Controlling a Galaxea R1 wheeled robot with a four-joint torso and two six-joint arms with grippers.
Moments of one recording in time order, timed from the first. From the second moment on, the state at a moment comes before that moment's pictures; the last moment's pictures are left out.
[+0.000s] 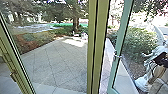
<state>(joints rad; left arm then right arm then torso) 1.57 2.96 -2.61 -0.30 -0.08 0.32 -0.21 2.28 -2.39 -1.47 -0.53 0.53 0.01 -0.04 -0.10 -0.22</state>
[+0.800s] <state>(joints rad) 1.57 2.97 -2.61 -0.30 -0.08 0.32 -0.22 2.29 -2.61 -1.48 -0.35 0.52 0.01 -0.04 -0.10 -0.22</state>
